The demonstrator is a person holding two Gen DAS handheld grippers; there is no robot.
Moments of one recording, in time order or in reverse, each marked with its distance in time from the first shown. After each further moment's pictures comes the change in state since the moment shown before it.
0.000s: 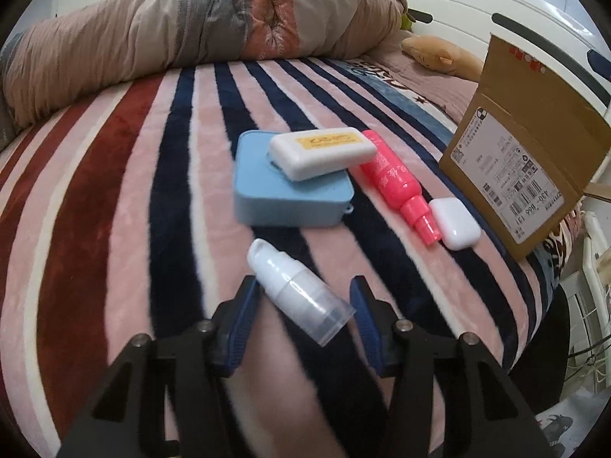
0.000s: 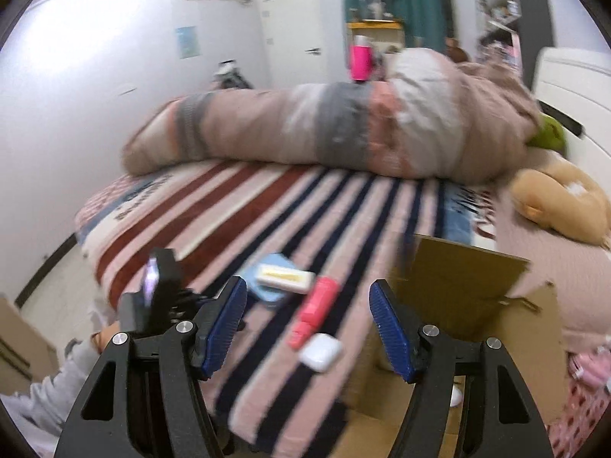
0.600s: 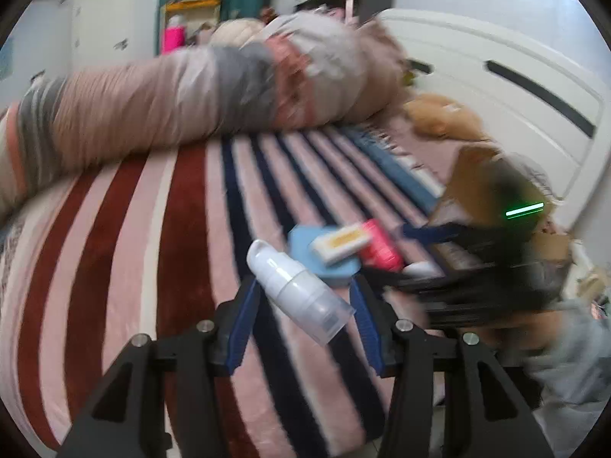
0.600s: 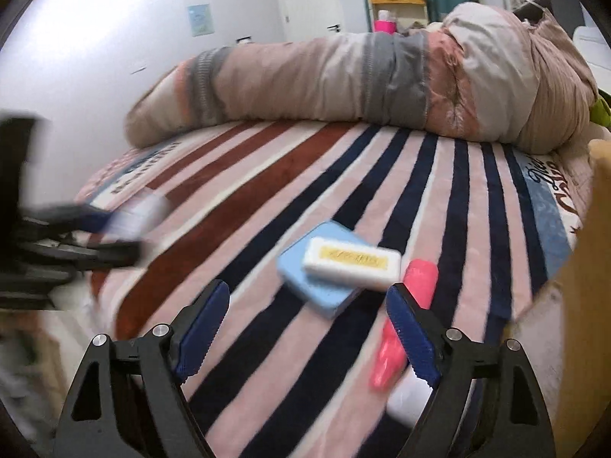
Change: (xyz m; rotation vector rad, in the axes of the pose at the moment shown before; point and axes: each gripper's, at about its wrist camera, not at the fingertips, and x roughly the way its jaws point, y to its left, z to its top) left arm -0.140 0.006 0.043 0.026 -0.154 0.034; right arm 0.170 0.042 -0.042 0.021 0.055 0.040
